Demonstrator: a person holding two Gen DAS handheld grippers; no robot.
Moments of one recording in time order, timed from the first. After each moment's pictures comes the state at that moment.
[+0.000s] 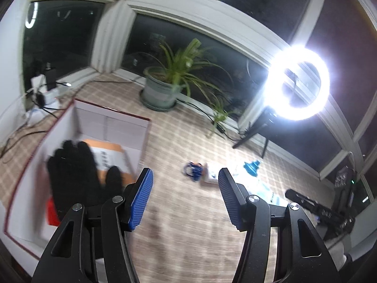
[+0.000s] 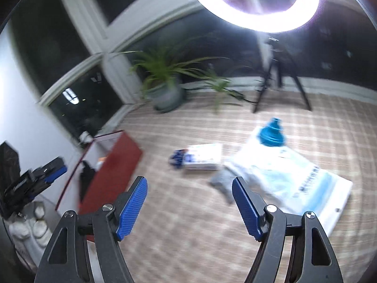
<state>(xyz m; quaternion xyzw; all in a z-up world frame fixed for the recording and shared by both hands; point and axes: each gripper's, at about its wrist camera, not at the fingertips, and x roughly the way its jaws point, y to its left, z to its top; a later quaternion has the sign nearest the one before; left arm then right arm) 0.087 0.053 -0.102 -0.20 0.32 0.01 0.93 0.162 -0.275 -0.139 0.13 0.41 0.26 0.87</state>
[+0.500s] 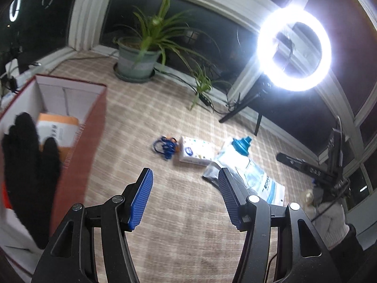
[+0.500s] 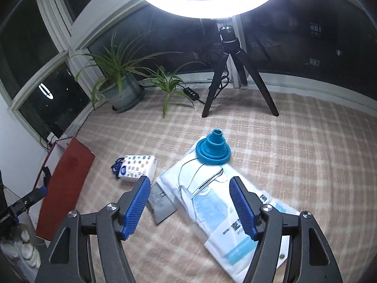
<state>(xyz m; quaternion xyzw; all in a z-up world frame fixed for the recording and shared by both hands) 0.126 -0.018 -0.140 -0.19 0.38 -0.02 0.91 0.243 -0.333 -0.172 0.08 0.44 0.22 0.87</state>
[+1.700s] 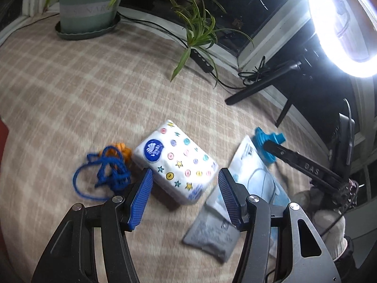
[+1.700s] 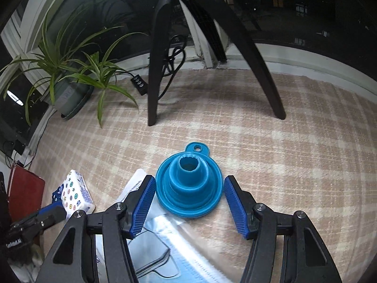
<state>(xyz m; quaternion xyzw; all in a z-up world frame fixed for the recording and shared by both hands) 0.300 -0.068 -0.236 -0.21 0.48 -0.05 0.85 0.372 -0.331 -0.263 0.08 0.50 0.17 0.84</state>
